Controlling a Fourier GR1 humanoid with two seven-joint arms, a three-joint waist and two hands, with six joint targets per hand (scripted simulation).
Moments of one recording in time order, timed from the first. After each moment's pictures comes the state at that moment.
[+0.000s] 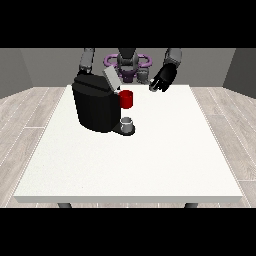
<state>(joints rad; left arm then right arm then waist) -0.77 0.32 -0.05 -0.80 -0.78 -0.32 -0.18 -0.25 -0.04 -0.02 -1.13 0.20 -0.18 -0.05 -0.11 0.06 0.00</state>
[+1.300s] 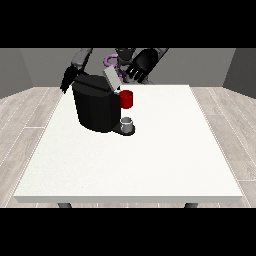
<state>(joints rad) -1.18 0.43 0.13 -0.73 -0.72 -0.46 -0.04 -0.40 -0.07 -0.03 -1.27 0.16 -0.16 0.00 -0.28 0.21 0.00</state>
